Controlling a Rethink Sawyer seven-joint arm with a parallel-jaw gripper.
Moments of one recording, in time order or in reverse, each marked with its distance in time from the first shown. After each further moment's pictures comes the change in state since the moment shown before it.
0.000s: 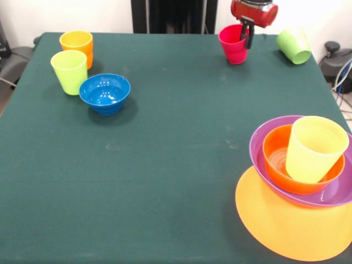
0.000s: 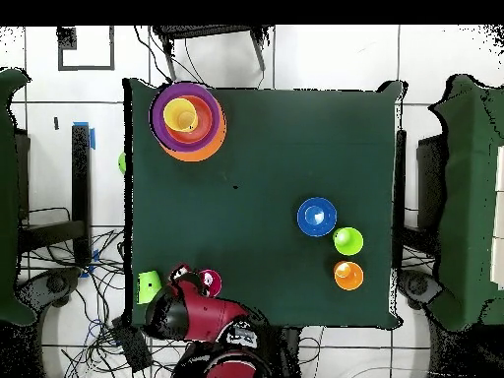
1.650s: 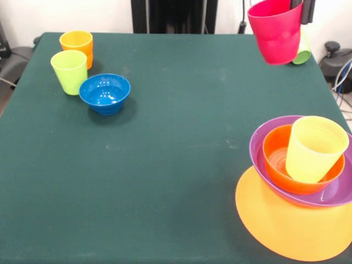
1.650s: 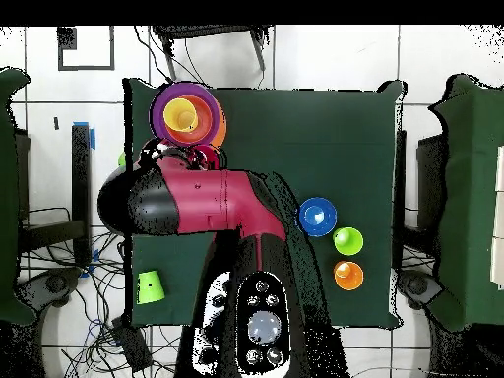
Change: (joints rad) arm -0.096 -0.291 0.060 -0.626 -0.252 0.620 -0.023
